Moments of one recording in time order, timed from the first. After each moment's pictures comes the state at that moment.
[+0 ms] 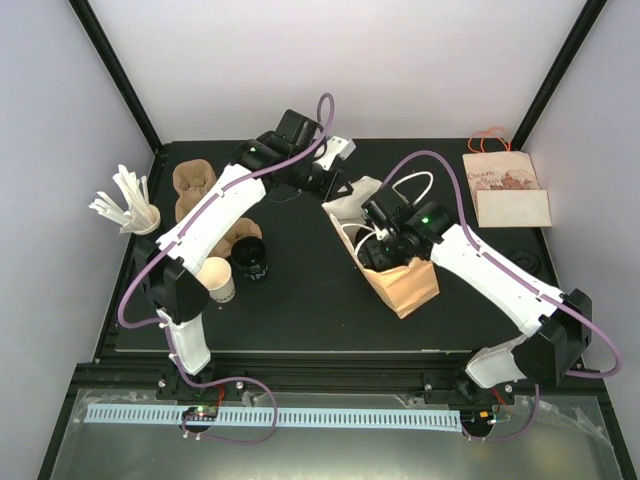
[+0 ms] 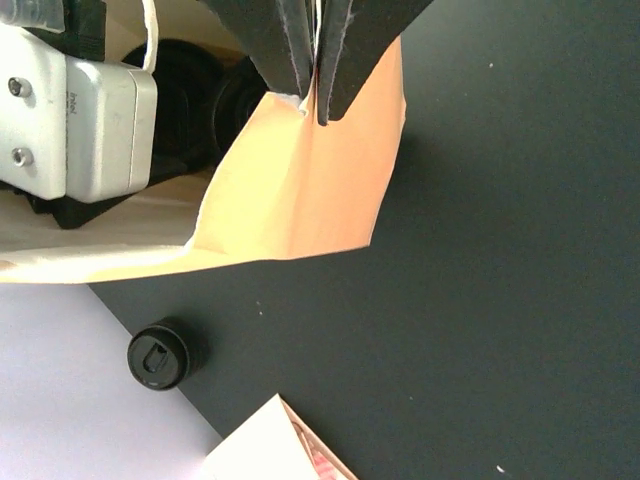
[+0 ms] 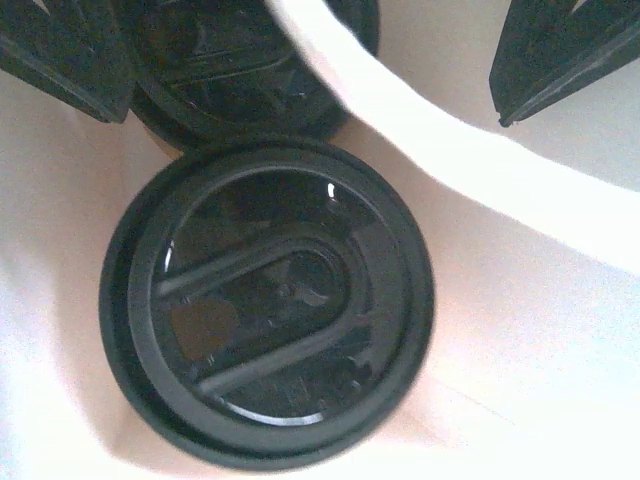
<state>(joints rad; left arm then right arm) -0.58 1.84 1.95 -0.93 0.50 -0.12 0.74 1.42 1.34 -1.13 0.12 0.29</state>
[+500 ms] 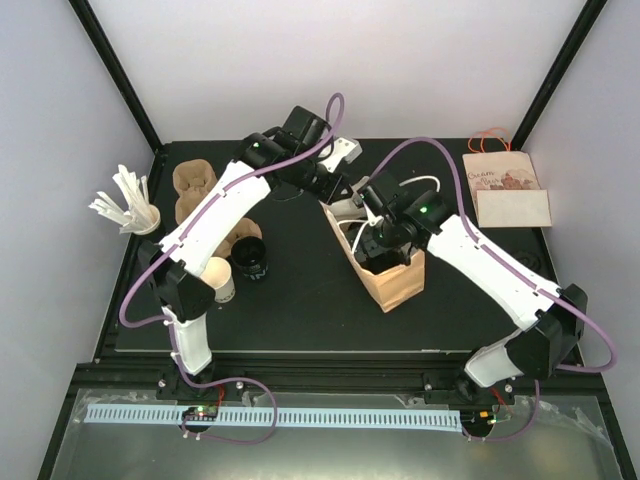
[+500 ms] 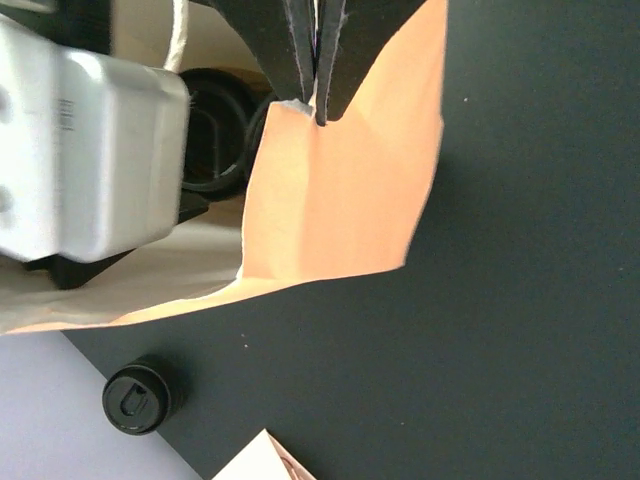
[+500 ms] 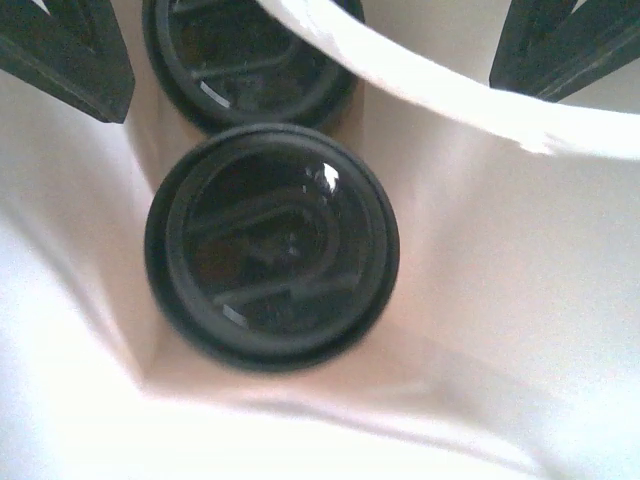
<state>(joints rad) -0.63 1.86 2.07 -1.10 0.42 -0.06 0.74 1.47 1.45 -1.09 0.10 0.25</state>
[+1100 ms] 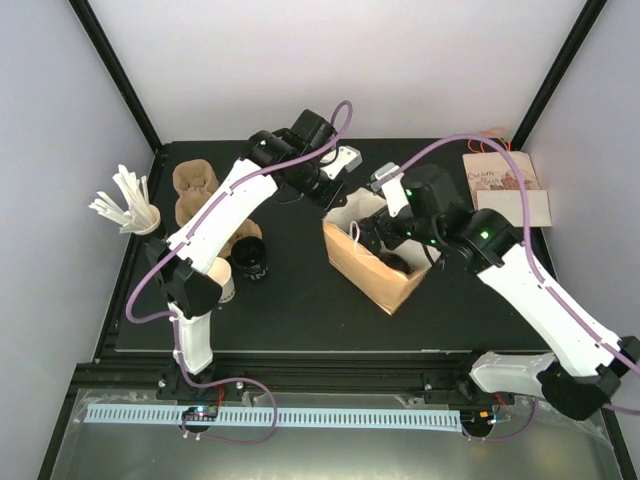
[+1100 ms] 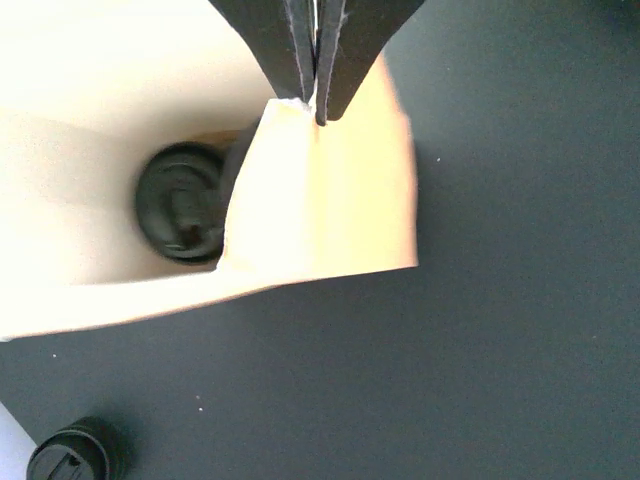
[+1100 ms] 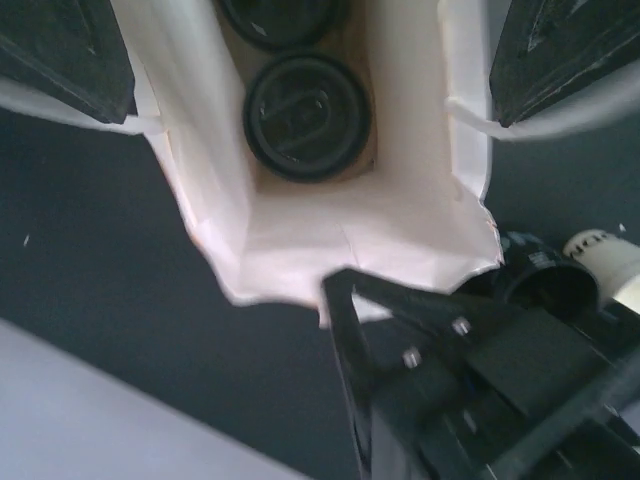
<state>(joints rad) -0.66 1.92 2.17 -1.26 0.33 -0.04 0.74 1.25 1.47 -0.95 0.08 0.04</state>
